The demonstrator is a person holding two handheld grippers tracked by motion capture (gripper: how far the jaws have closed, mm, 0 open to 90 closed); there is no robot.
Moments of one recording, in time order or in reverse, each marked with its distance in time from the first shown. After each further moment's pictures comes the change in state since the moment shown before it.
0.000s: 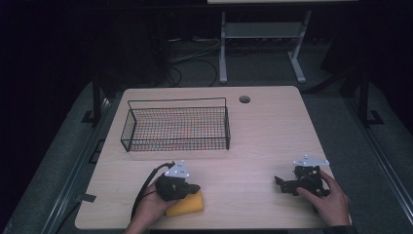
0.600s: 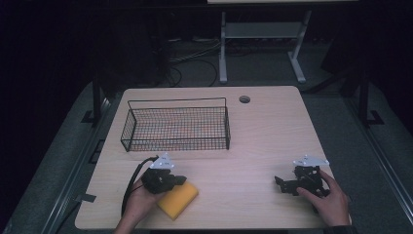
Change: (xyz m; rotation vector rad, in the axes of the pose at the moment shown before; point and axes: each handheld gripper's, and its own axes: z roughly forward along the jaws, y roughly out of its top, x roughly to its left) left arm 0.027 -0.016 -0.022 -0.030 0.091 -0.091; right arm 0.000 0.000 0.000 0.000 0.000 0.000
